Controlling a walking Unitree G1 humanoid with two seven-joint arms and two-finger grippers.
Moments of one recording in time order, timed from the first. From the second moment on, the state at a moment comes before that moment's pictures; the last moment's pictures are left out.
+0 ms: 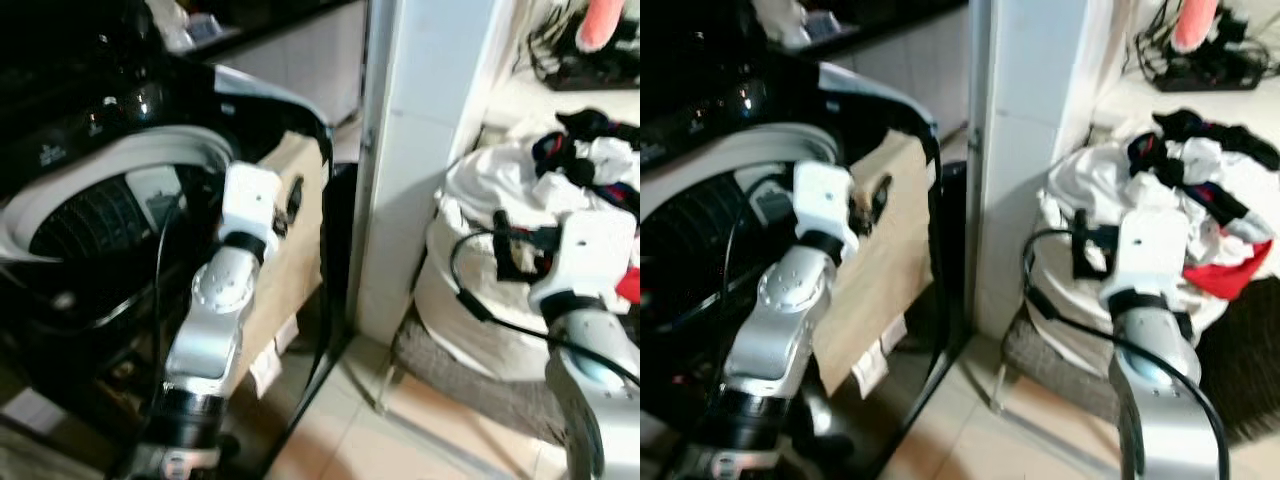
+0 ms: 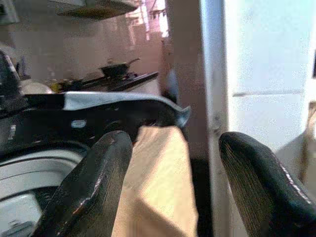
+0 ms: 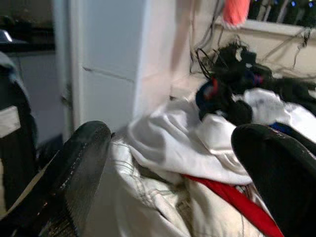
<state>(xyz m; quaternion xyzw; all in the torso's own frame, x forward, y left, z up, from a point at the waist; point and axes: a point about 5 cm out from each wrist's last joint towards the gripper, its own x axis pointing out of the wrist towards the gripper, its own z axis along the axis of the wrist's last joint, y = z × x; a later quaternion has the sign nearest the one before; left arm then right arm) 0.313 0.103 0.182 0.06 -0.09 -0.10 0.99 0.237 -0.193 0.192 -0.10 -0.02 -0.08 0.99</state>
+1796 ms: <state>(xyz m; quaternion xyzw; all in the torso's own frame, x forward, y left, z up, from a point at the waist) 0.317 0.107 0.184 0.04 -0.10 -0.12 0.99 0.255 -0.199 0.197 -0.10 -0.06 -0.03 0.99</state>
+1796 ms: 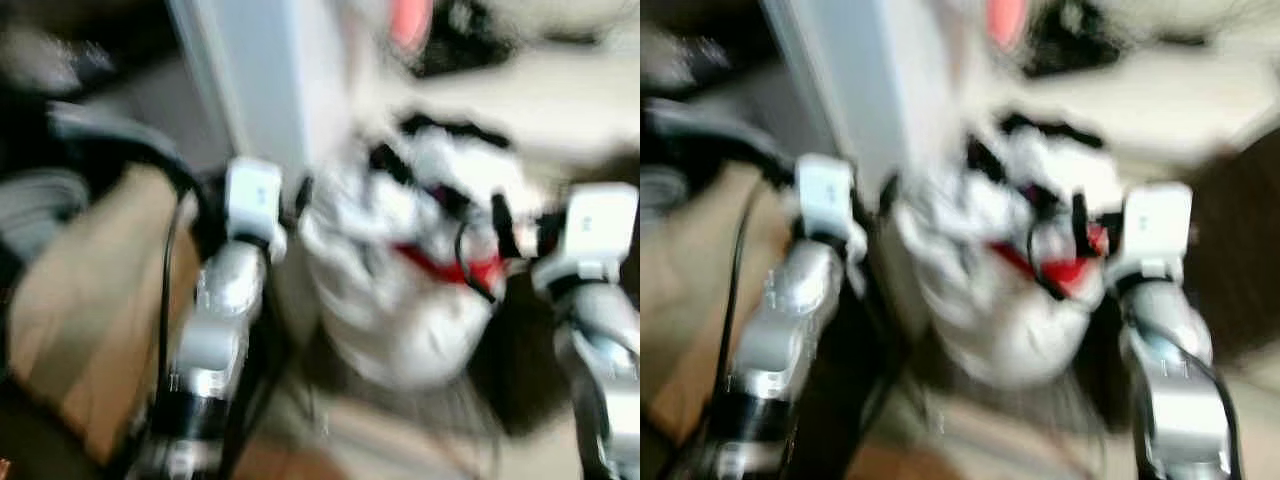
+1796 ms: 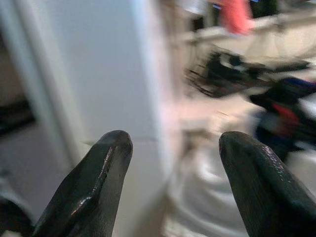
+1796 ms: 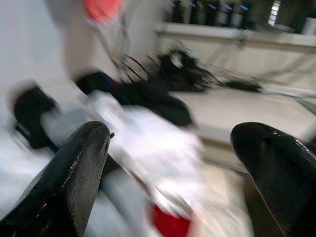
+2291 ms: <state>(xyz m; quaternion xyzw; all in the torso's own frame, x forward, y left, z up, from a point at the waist) 0.315 0.105 0.183 0.03 -0.11 -0.13 0.99 0.245 -0.198 0.200 -0.08 -0.05 -0.04 0.99</state>
